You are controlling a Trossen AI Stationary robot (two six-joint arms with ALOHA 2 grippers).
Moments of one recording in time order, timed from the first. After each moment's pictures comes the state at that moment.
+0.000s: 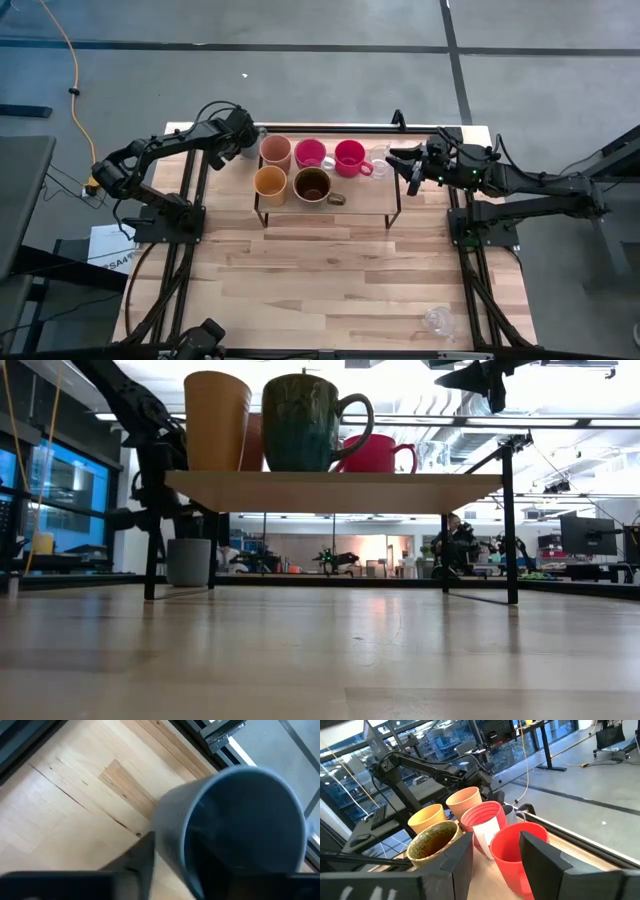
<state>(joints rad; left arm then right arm) 0.99 1.42 0.80 -0.57 -0.28 -1.37 -0.12 0.75 0.73 -0.07 0.27 0.39</state>
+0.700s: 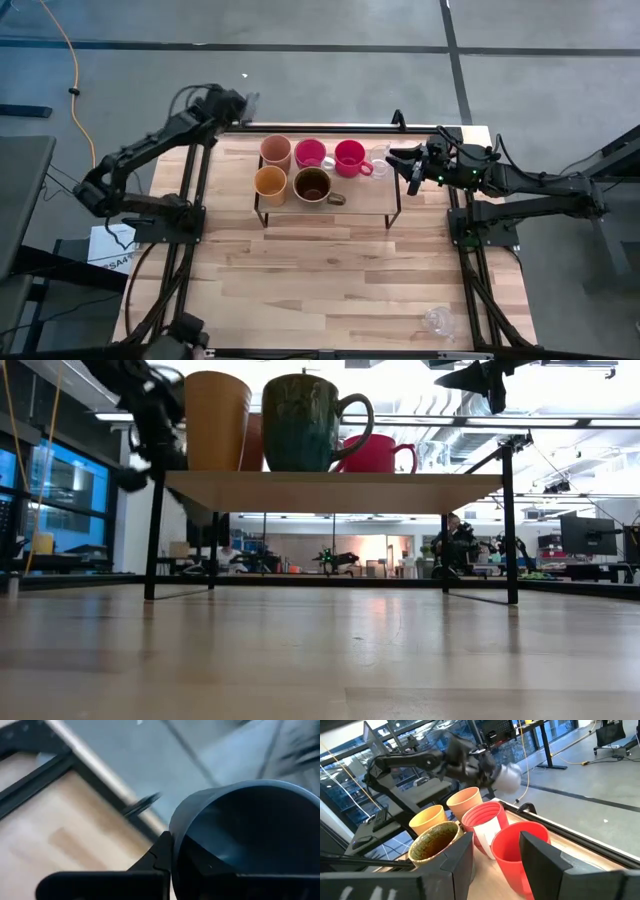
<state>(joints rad) 1.02 1.23 0.93 -0.55 -0.42 -1.32 -0.12 0.75 0.73 -0.07 0.27 0.41</state>
